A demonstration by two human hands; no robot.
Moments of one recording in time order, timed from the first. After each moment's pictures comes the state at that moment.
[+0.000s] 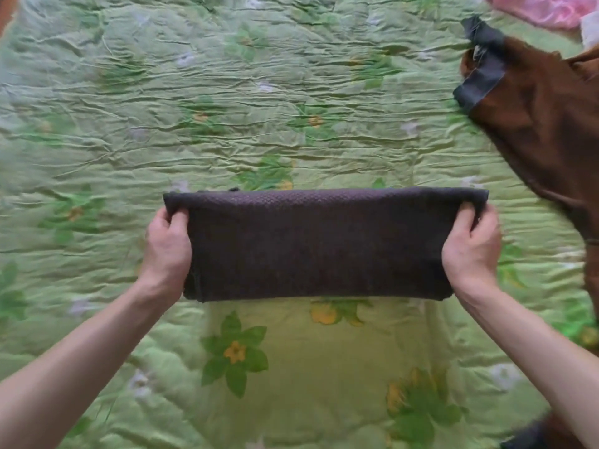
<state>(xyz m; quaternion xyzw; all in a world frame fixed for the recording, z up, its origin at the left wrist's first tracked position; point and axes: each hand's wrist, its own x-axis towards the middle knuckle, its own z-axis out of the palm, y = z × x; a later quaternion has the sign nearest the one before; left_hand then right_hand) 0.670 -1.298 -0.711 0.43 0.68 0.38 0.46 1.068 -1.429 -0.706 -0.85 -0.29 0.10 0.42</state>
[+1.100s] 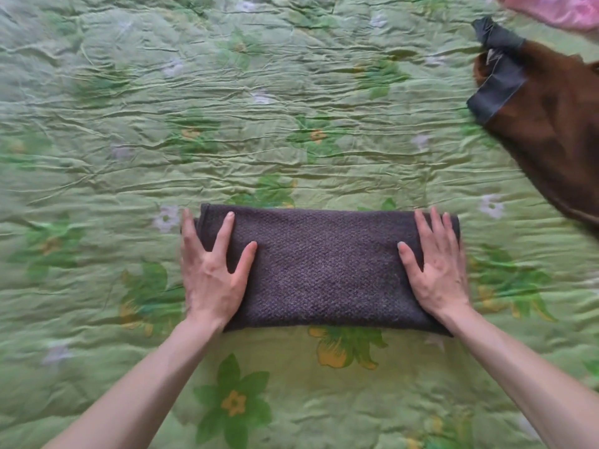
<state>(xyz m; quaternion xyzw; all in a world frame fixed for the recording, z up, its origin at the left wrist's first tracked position) 0.717 -1.298 -0.765 0.72 0.65 0.19 0.16 1.070 -1.407 -0.784 -0.82 -0.53 0.11 0.16</state>
